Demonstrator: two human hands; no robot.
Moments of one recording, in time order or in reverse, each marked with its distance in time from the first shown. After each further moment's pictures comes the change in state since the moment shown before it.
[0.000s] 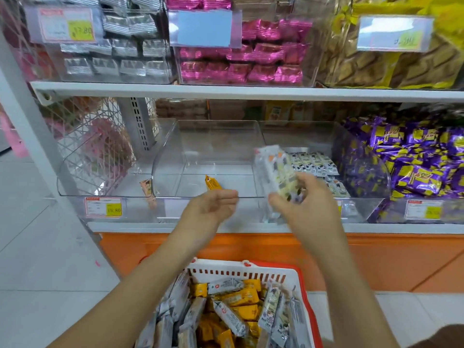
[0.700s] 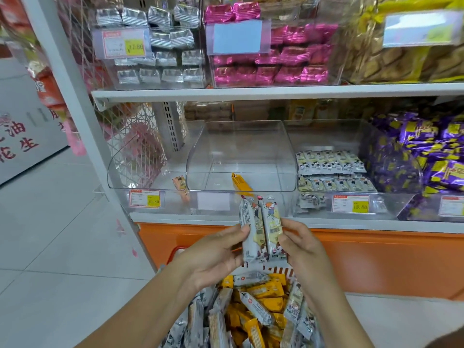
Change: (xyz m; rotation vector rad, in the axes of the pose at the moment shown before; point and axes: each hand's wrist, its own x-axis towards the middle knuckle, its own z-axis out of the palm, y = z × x) left_hand -0.050 -0.024 -0.019 -0.727 -0.181 -0.487; right_hand -0.064 0.041 0.054 0.639 -0.277 0.235
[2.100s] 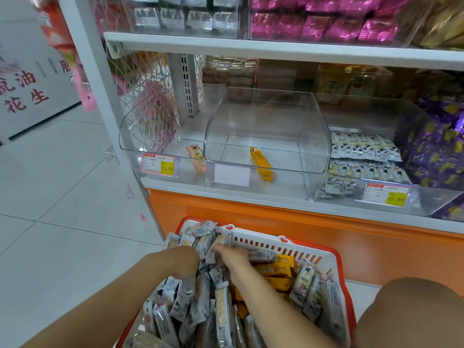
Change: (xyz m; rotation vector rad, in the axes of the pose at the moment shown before) left_hand 0.020 -0.024 -0.155 1.958 0.146 -0.546; right_hand 0.057 0.149 0.135 -0.186 -0.063 0.770
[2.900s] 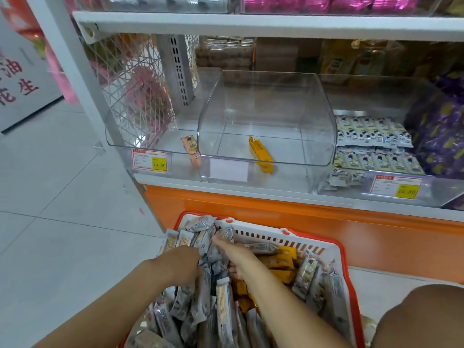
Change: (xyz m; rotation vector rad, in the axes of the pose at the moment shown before) left_hand -0.007 0.004 0.005 0.020 0.061 0.119; right_hand -0.001 -0.009 -0.015 -0.130 -0.188 0.108
